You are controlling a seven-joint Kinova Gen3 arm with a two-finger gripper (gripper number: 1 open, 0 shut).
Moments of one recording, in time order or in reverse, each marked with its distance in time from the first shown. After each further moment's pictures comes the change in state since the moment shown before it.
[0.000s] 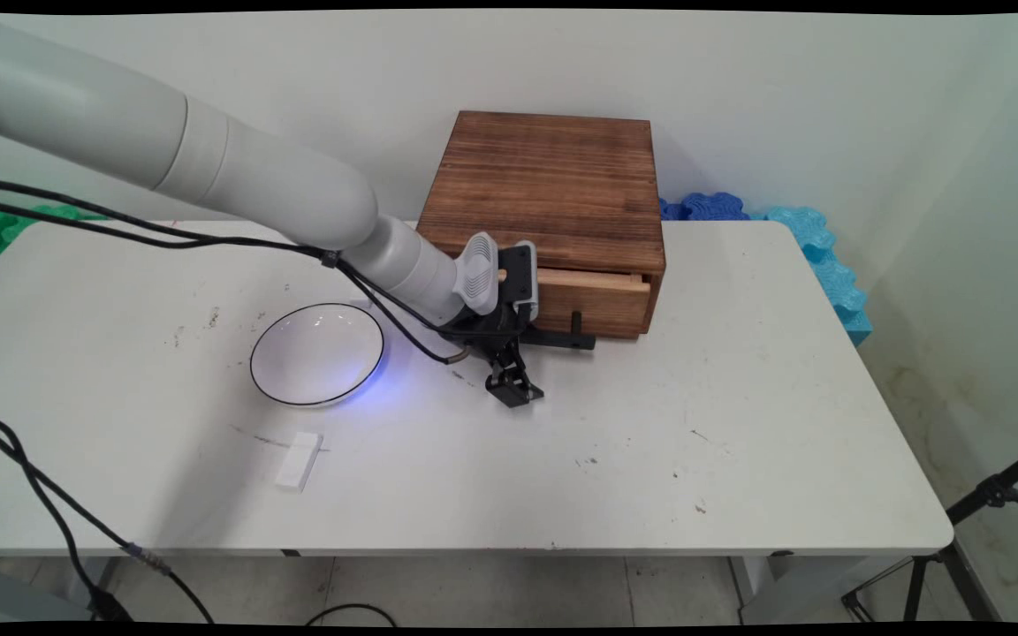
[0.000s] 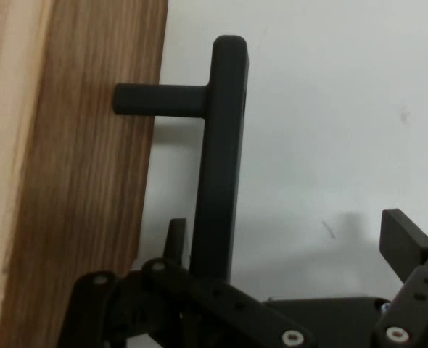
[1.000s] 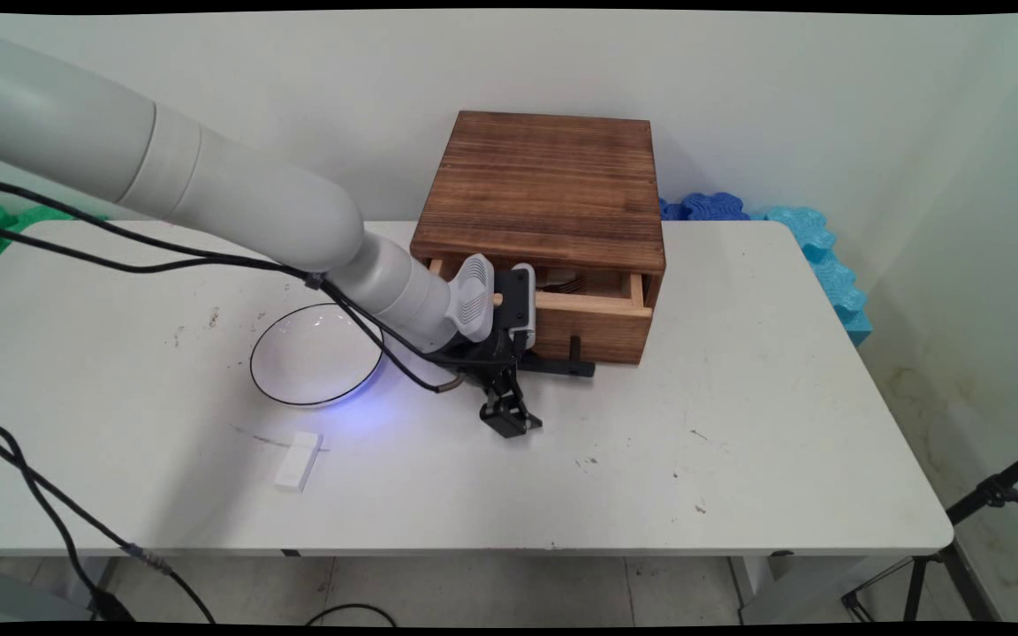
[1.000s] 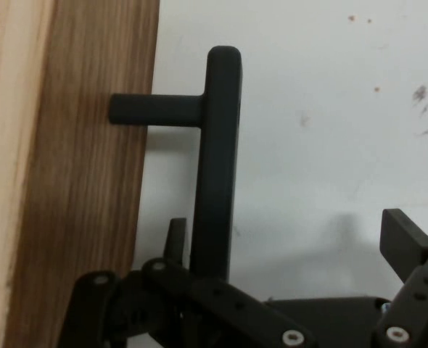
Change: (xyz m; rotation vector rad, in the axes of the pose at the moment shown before) arm 0.003 0.035 -0.014 -0.038 0.001 0.004
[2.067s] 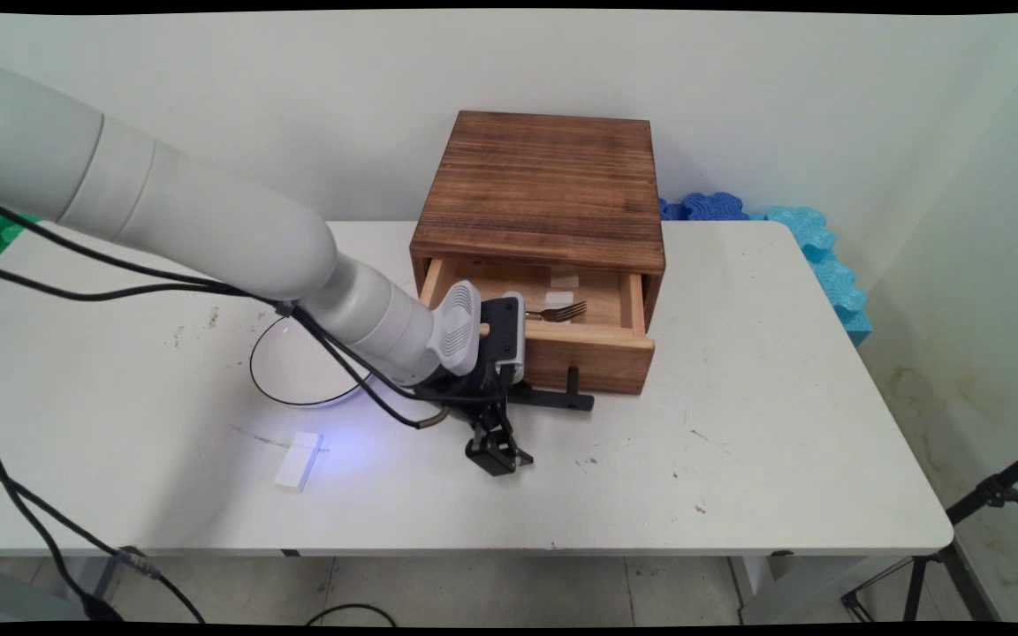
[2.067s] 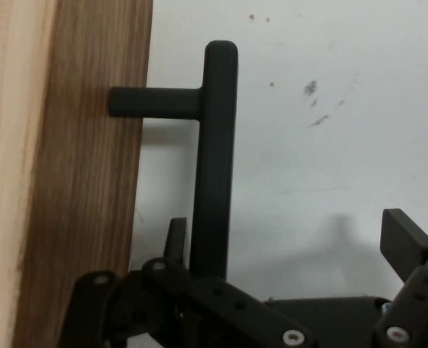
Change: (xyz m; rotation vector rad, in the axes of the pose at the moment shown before) arm -0.002 0.040 -0.018 -0.040 -0.003 -0.008
